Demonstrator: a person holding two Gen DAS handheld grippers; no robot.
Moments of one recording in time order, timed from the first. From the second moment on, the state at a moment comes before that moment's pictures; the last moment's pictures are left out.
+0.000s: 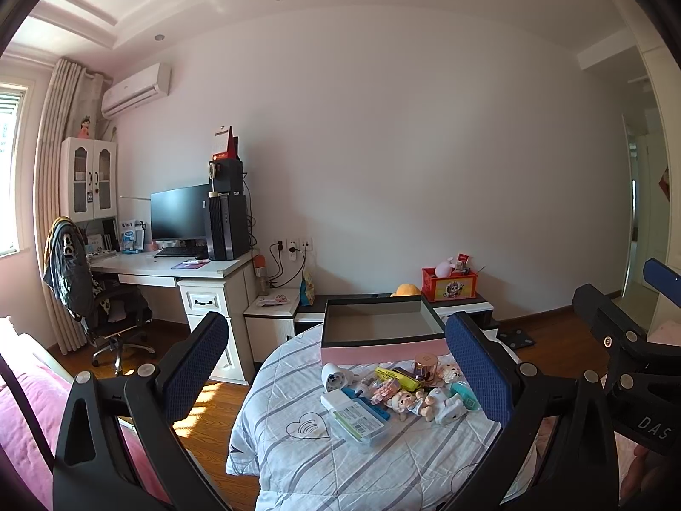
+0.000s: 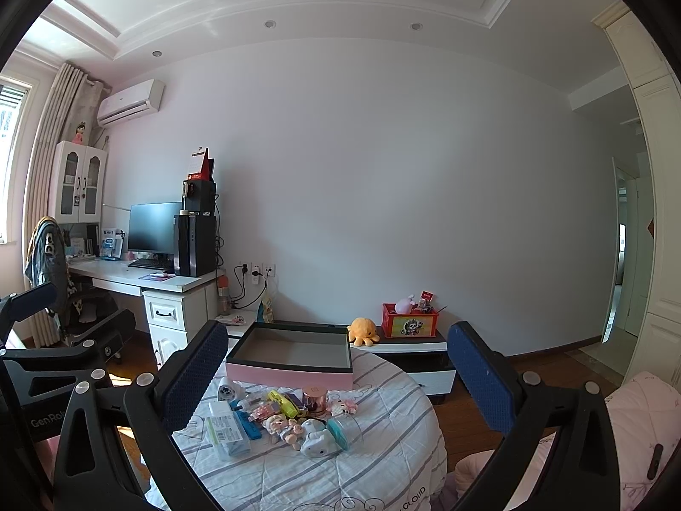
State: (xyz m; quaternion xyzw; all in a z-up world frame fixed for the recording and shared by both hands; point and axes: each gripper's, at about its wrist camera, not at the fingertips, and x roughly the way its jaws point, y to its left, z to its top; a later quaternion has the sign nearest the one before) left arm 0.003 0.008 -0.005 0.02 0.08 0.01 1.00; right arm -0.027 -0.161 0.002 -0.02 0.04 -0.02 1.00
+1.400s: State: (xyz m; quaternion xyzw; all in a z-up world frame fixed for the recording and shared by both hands) left arm 0.001 0.006 -0.007 0.02 0.08 0.01 1.00; right arm -0.025 -0.161 0.002 -0.03 0.05 -0.02 1.00
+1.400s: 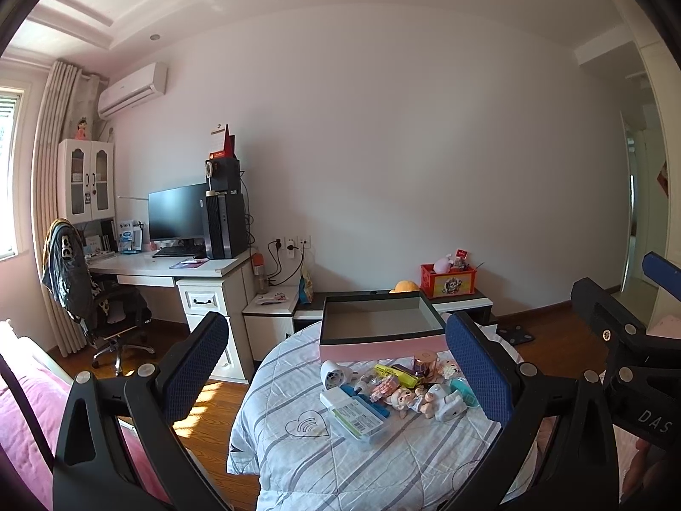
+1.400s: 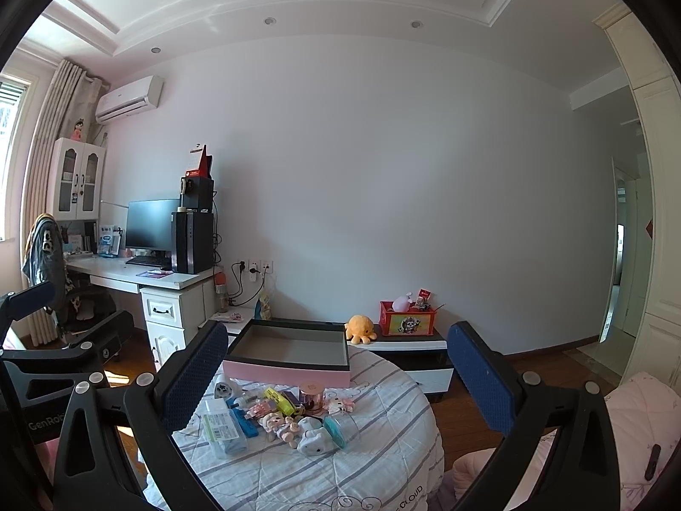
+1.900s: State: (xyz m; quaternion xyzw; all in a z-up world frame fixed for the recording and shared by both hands) left arm 0.036 0.019 -0.022 0.01 0.11 0.00 0.99; right arm 0.007 -0.166 -0.012 -0.01 0.07 -0.02 1.00
